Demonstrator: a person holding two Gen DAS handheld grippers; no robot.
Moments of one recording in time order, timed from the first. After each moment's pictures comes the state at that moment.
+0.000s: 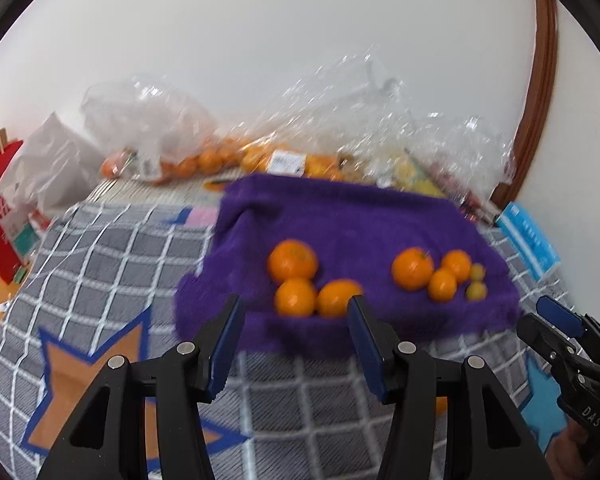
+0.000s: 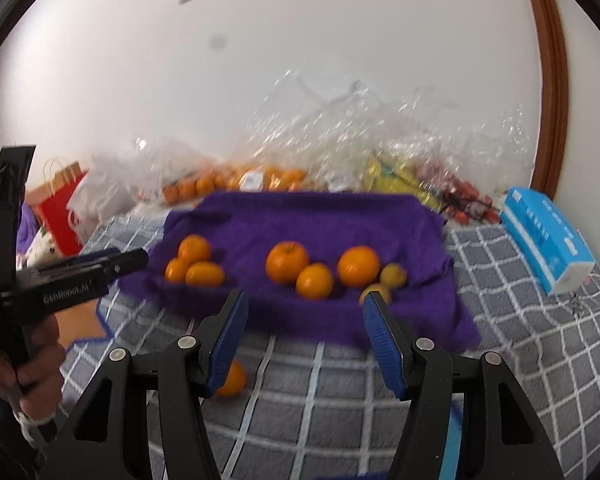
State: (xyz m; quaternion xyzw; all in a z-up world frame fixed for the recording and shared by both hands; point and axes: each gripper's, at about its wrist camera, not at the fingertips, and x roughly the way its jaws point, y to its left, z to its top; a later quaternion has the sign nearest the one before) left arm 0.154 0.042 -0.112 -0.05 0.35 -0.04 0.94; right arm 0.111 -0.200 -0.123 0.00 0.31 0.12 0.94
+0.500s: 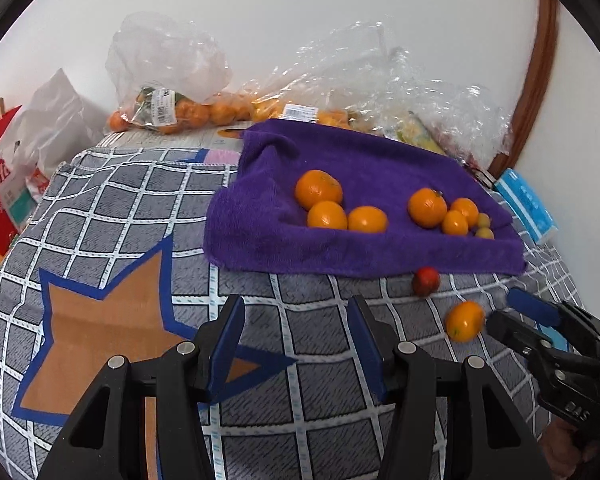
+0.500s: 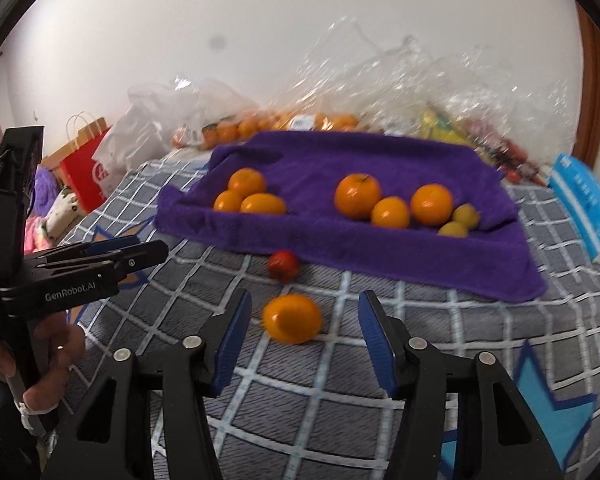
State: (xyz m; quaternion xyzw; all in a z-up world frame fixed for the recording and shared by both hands) left arm 0.128 0.067 -0.145 -0.06 0.38 -0.07 0.92; right arm 0.101 -0.157 -0.158 -0.01 0.38 0.17 0.91
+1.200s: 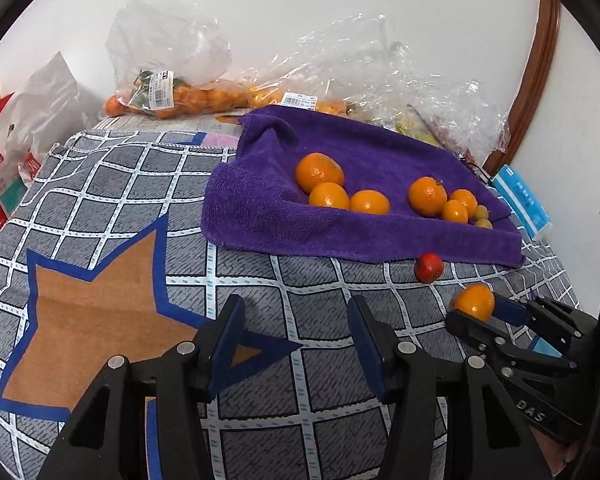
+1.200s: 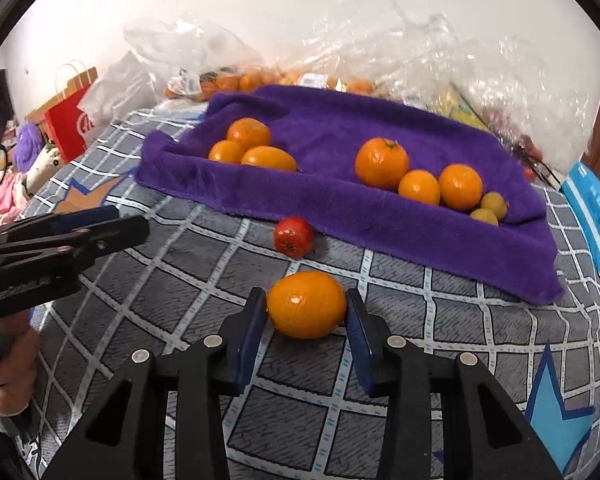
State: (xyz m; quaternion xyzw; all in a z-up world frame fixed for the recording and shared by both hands) left arm 0.128 0.073 -0.158 -0.07 0.39 -0.08 0.92; right arm 0.112 -0.131 -0.178 -0.07 0.40 0.15 0.90
